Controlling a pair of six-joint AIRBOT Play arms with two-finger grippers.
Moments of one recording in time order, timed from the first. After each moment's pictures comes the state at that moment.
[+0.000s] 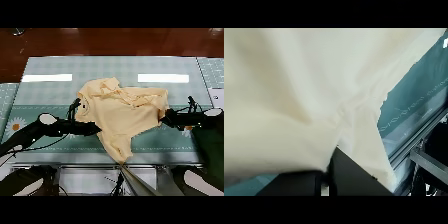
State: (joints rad) left arm -0.37 -1.13 0.44 0.37 -0.83 -1.09; right arm -0.28 -1.20 0.51 -0.77 0.90 1.33
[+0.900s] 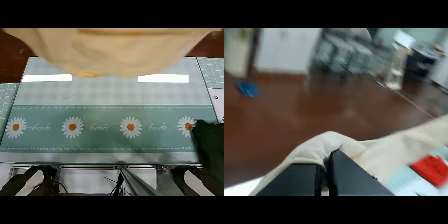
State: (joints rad) left arm 0.30 -0.98 1.81 0.42 -1.11 -1.21; right arm -0.25 -0.99 2.04 -1.03 1.28 1.52
